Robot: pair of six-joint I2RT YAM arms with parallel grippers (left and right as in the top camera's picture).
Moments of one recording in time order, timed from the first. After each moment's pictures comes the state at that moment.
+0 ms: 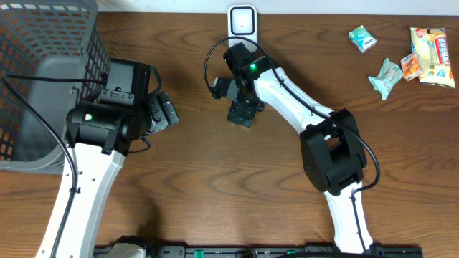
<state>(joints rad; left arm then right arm) -0.20 1.31 1.39 -1.20 -0.11 -0.59 0.55 2.28 1.86 -0.96 -0.04 -0.69</state>
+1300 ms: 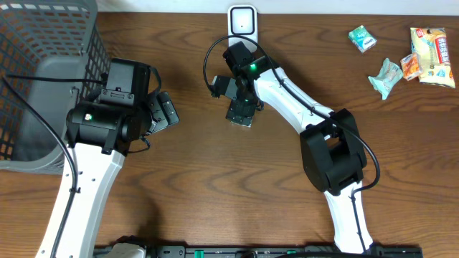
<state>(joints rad) -0.20 1.31 1.39 -1.20 -0.11 -0.59 0.55 2.28 1.86 -0.93 -0.04 -0.69</state>
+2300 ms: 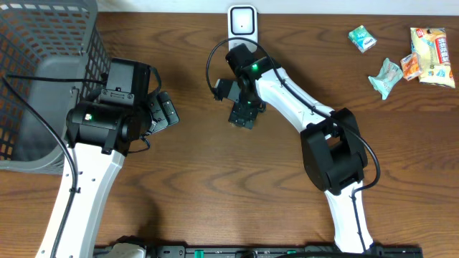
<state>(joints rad) -0.20 1.31 1.39 -1.20 -0.11 -0.59 0.54 2.28 1.83 -0.95 -0.06 -0.69</state>
